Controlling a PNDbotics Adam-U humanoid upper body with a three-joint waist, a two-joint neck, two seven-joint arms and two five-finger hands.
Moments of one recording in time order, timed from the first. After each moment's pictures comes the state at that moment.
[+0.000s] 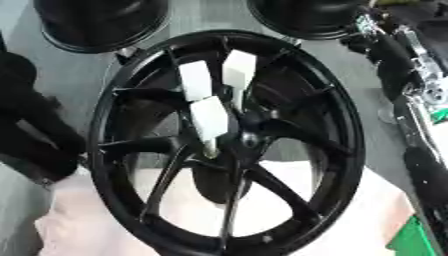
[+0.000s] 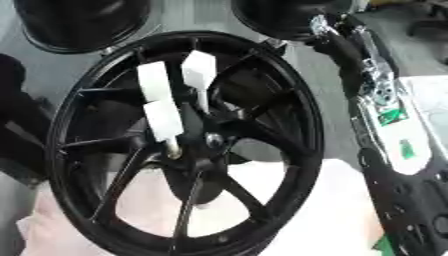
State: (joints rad) left arm -0.41 0.39 0.04 -1.89 0.26 0.21 0.60; right arm -0.58 -0.34 -0.01 -1.66 -0.20 0.29 -0.15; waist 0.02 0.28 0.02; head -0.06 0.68
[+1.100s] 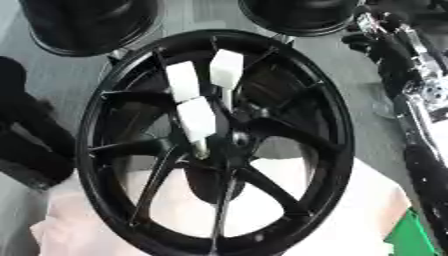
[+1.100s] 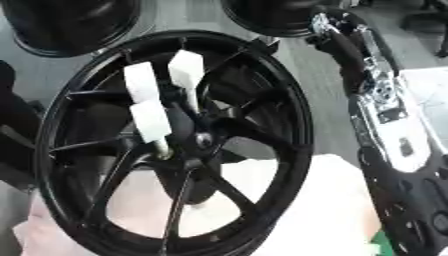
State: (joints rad) left arm -0.67 0.87 -0.23 -1.99 0.28 0.38 0.33; right arm -0.57 -0.35 -0.02 -1.66 -0.21 0.29 -0.16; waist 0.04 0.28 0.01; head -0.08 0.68
